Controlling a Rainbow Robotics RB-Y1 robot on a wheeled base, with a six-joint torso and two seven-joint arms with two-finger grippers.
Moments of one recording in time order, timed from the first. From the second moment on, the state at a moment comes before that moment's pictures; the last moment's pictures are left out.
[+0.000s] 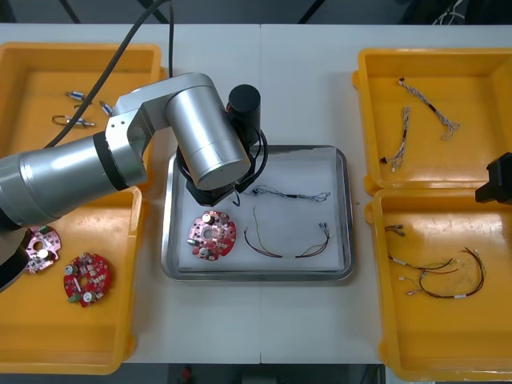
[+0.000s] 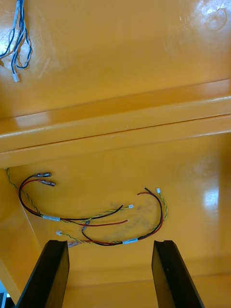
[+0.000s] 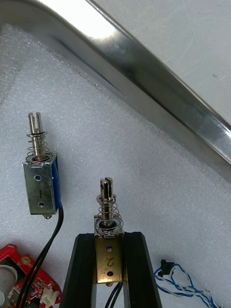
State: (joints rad) right arm -0.33 -0.86 -0.17 -2.03 -0.92 1.92 1.04; left arm -1.04 0.56 -0.98 -1.58 0.72 1.44 0.26
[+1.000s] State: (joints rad) right arm -0.33 -0.86 -0.17 -2.03 -0.92 1.92 1.04; left arm -1.08 0.70 -0.77 -1.74 0.96 1.56 0.26
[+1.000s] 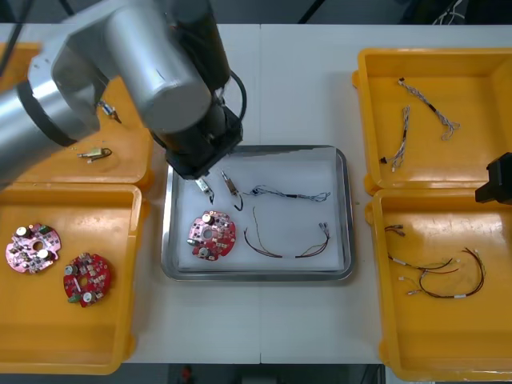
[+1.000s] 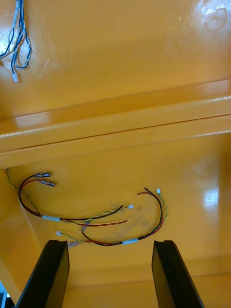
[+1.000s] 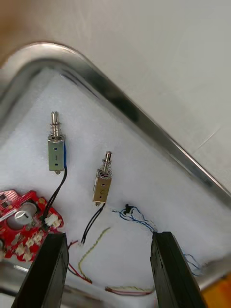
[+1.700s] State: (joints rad) right arm -0.37 -0.86 -0.10 -2.13 -0.98 1.92 1.04; left arm -1.09 1.18 -0.51 -1.82 1.39 1.75 -0.20
